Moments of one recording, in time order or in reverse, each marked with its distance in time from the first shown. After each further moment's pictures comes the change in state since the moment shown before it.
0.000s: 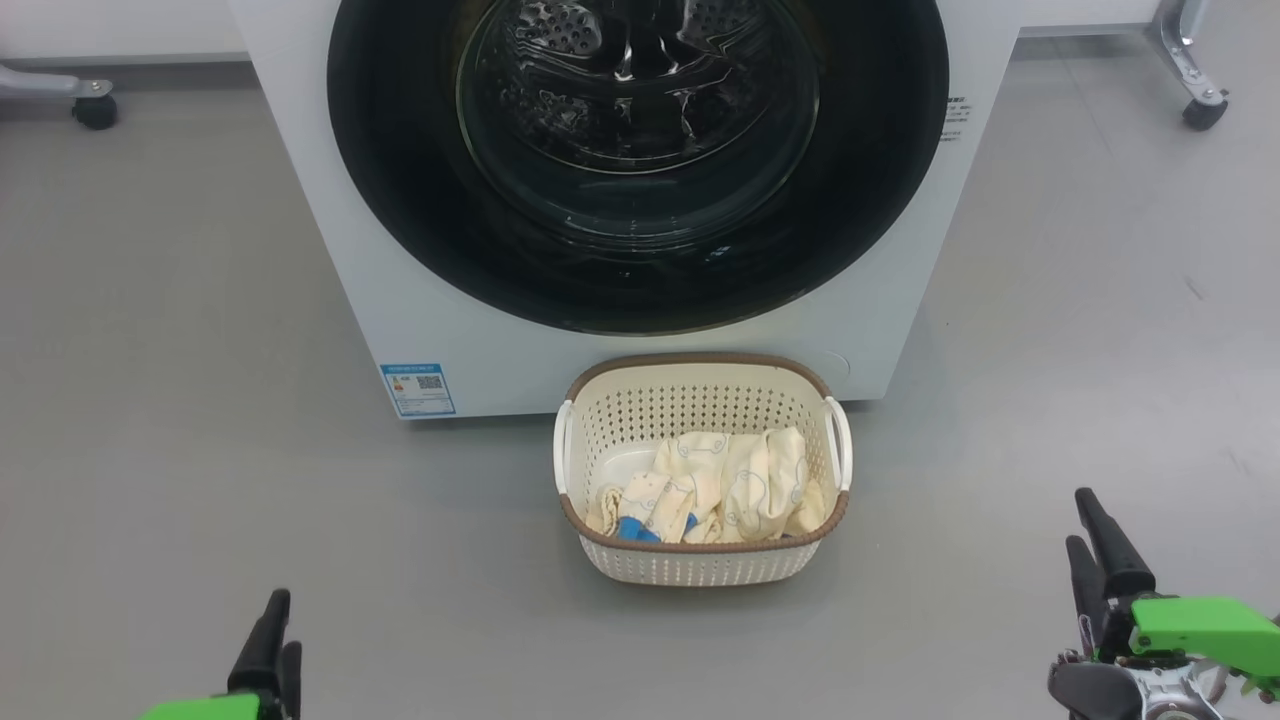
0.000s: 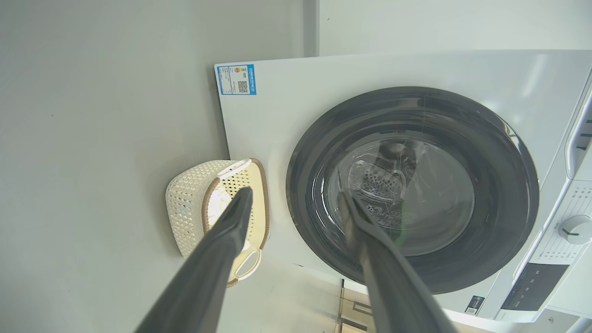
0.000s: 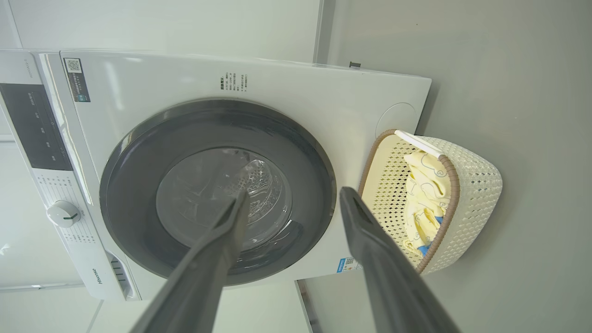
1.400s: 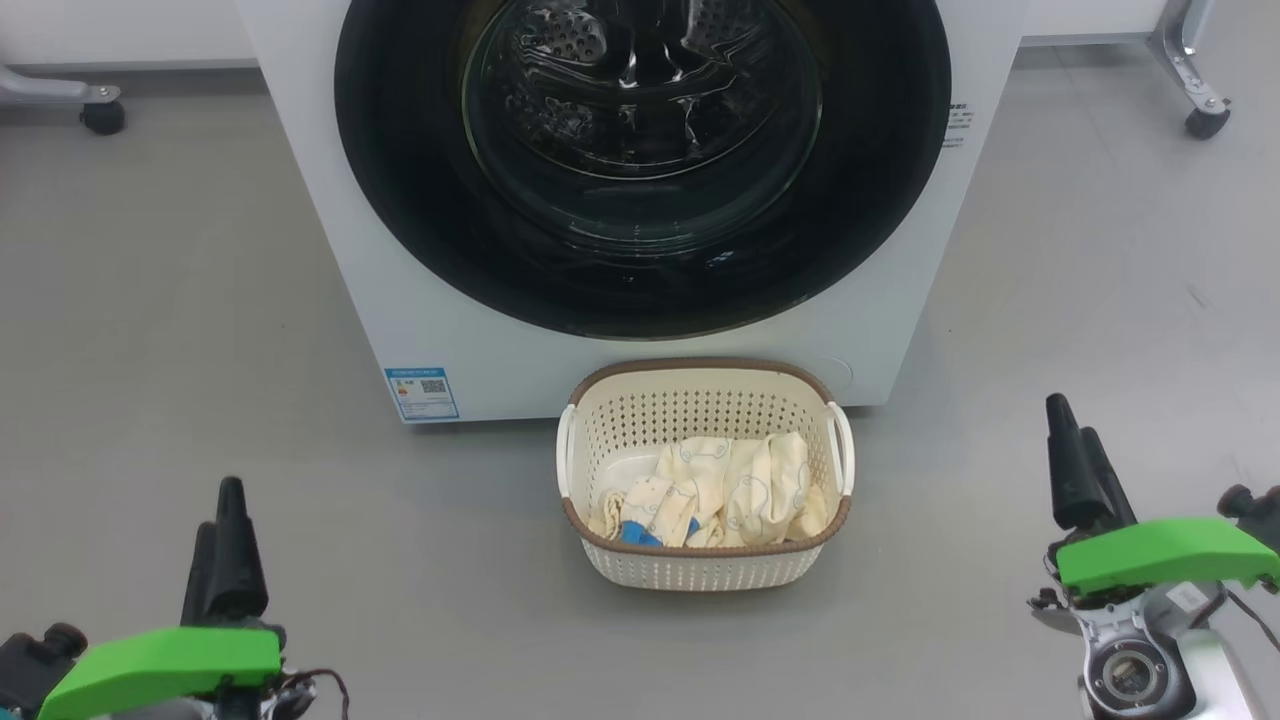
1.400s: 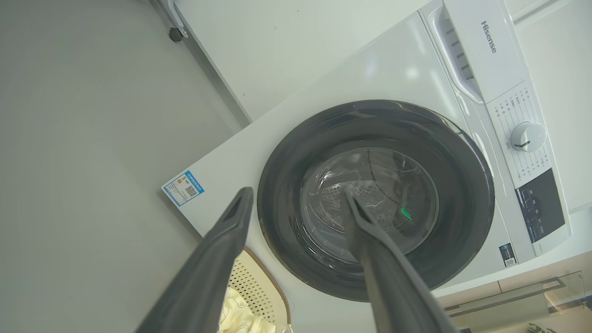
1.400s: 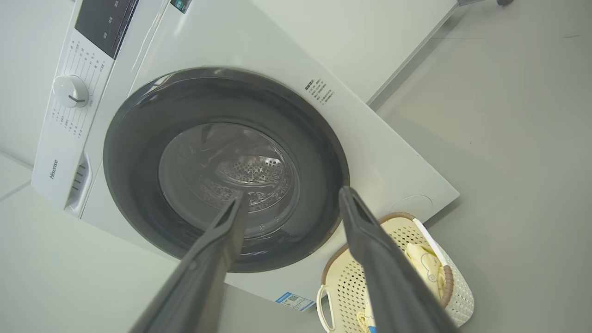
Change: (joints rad) left arm -0.019 0.002 0.013 -0.238 0.507 0.000 -0.119; right arm -0.057 0.000 0.067 -0.134 -0.545 0.000 -0.115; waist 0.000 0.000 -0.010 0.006
